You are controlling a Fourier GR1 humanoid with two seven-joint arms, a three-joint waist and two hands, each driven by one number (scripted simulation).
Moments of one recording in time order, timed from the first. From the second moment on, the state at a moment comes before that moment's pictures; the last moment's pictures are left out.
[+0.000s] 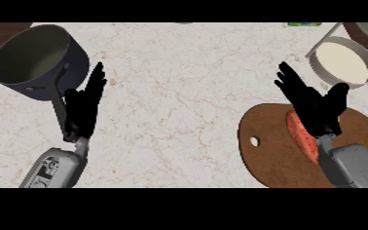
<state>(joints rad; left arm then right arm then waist) -0.23 0.31 -0.26 -1.44 0.12 0.39 0.20 -0.26 -0.50 0.30 -1.41 -0.46 -0.16 0.12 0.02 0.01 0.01</state>
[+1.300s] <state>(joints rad) -0.17 0.24 -0.27 -1.53 0.05 0.38 0.03 -0.23 -1.12 -0.20 -1.35 -0.68 0.63 0.14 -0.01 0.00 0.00</state>
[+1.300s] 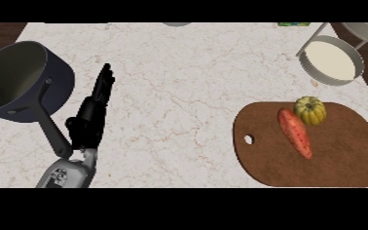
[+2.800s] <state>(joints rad) -0.15 0.19 -0.24 -1.55 -0.01 0.33 0.04 -0.63 -1.03 0.32 -1.75 -0.25 0.76 0.81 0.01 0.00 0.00</state>
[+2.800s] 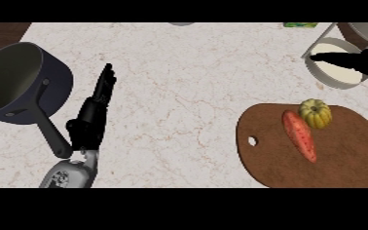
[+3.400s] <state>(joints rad) -0.16 0.17 -0.21 -1.55 -0.03 0.31 0.05 -0.61 -1.01 0.36 -1.74 -0.12 0.82 0.82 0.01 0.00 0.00</state>
